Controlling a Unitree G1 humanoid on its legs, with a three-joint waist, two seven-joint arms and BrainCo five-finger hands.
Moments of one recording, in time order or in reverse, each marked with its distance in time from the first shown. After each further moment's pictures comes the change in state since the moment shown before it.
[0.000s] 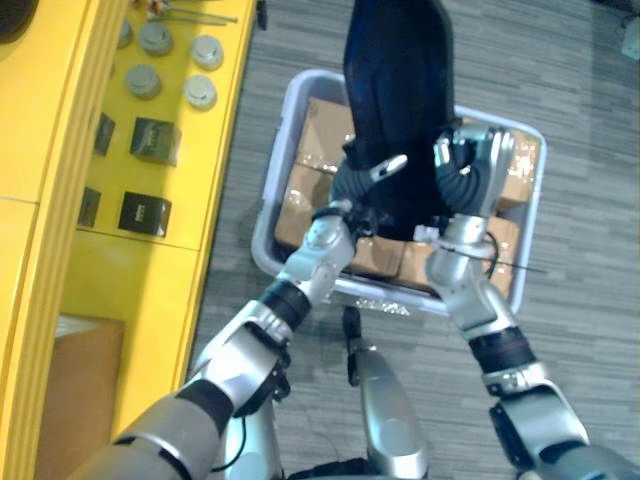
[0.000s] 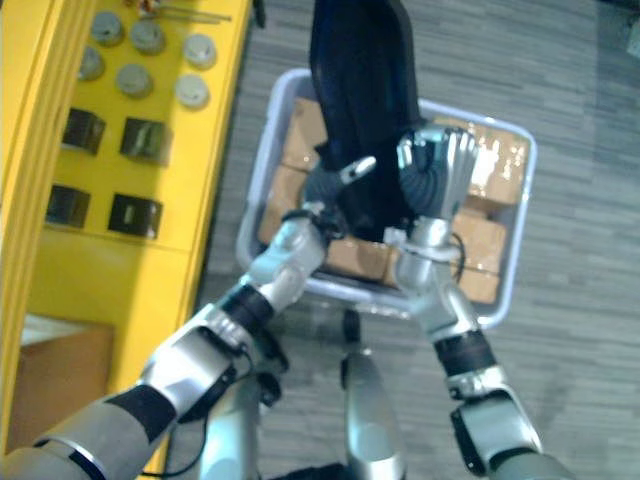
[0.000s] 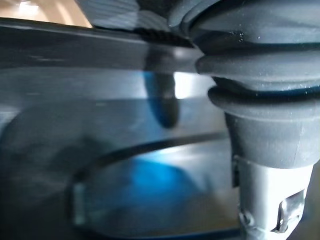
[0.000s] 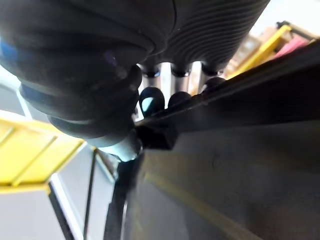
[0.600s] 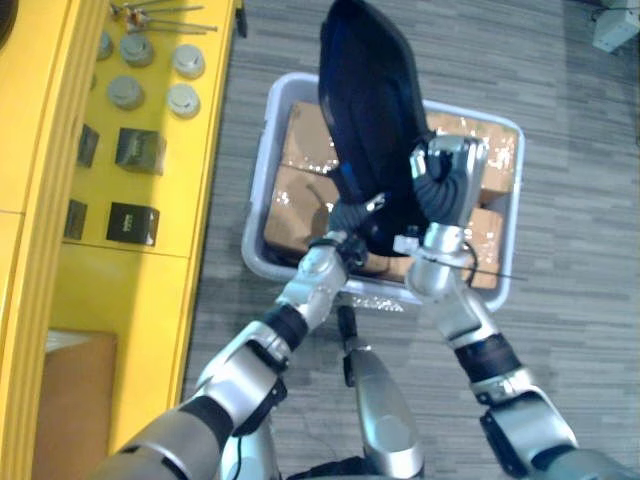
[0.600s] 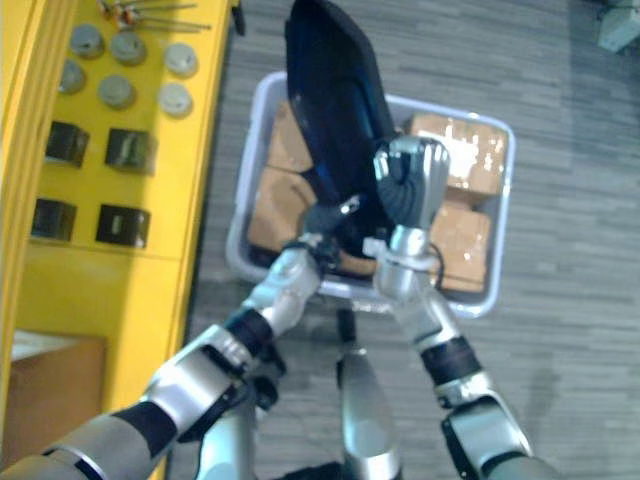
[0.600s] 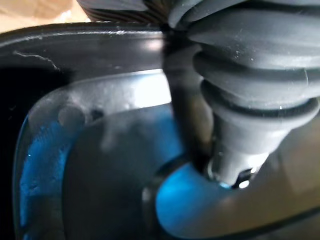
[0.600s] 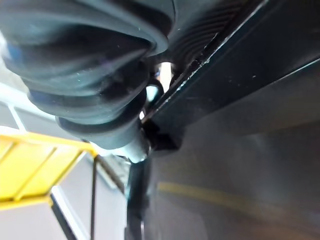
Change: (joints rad) left arm 0.137 0.007 -0.025 0.037 -0.073 -0.111 -0.185; right arm 0.052 0.039 0.067 -0.036 0.050 -0.032 0.002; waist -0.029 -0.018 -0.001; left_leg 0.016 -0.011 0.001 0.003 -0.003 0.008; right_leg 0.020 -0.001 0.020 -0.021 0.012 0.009
